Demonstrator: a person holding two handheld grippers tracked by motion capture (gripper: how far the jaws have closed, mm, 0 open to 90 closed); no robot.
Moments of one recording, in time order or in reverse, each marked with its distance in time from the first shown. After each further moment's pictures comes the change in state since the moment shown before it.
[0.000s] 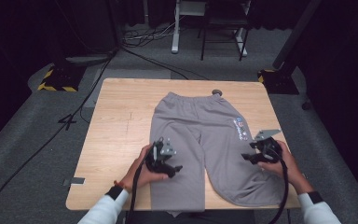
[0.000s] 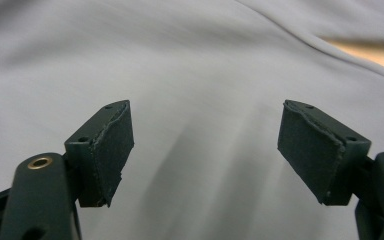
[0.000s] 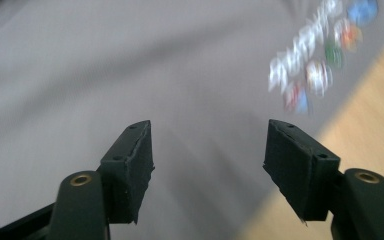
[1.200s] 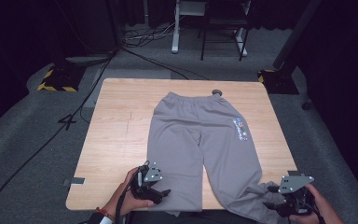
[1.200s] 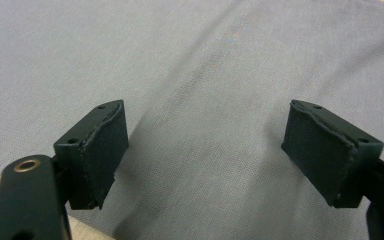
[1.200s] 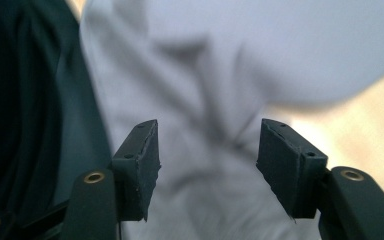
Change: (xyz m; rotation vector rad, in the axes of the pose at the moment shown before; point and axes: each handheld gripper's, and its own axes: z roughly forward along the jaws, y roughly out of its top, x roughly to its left) left arm -0.027 -0.055 -0.025 0.011 0.024 -0.022; right arm 0.083 -0.079 -0.087 0.018 0.136 -0.154
